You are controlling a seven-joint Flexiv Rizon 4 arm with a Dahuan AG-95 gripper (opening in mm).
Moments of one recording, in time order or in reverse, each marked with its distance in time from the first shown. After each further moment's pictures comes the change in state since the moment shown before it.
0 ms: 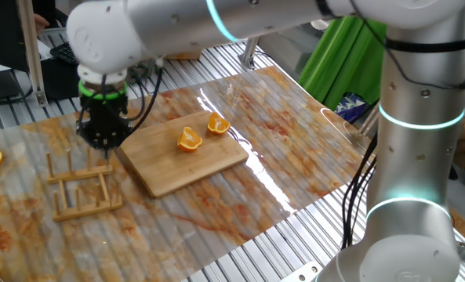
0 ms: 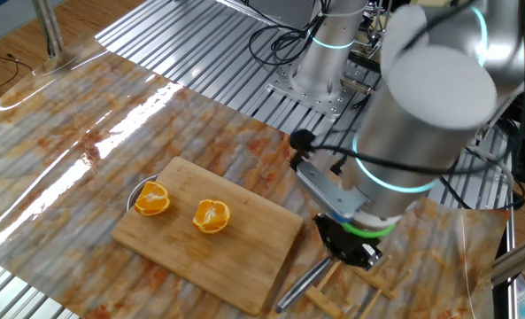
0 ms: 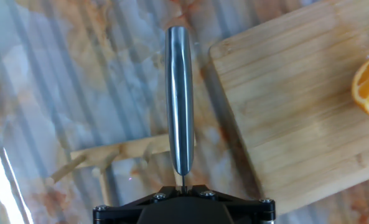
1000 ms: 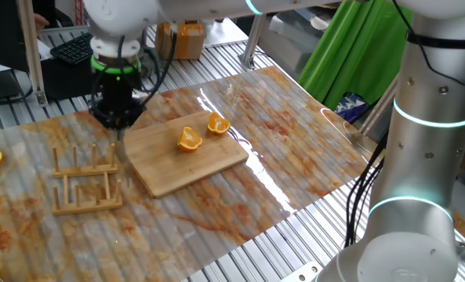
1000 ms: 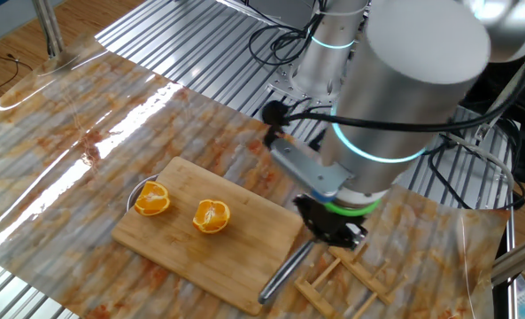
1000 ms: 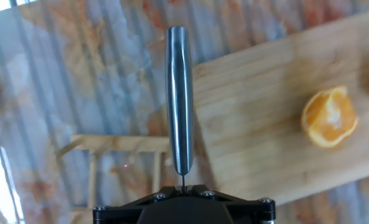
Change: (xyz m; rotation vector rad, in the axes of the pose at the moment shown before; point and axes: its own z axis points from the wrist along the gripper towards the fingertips) arm -0.023 -0.037 -0.046 0.041 0.008 -0.112
